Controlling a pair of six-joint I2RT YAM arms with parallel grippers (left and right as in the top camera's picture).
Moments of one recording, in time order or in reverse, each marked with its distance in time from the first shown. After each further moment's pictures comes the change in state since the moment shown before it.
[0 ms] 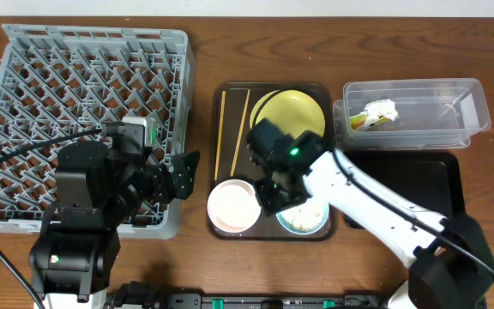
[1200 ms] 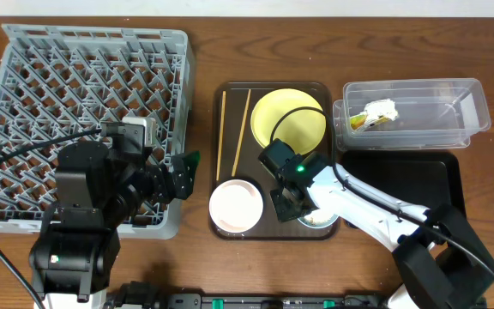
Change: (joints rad) left arm 0.000 0.000 0.000 0.000 0.000 0.000; right arm -0.047 0.003 -0.259 0.254 0.126 0.014
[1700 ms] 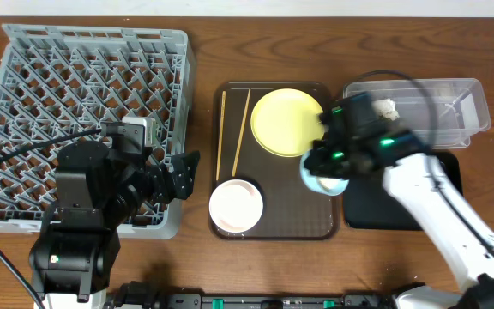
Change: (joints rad) left arm 0.000 0.000 0.000 0.000 0.000 0.000; right arm -0.404 -0.260 0.056 0.013 -0.385 -0.005
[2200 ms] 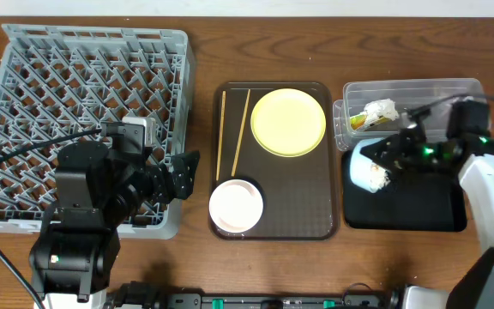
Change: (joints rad) left arm 0.000 0.000 0.000 0.000 0.000 0.000; right arm -0.598 0.037 -0.113 0.000 -0.533 -0.184
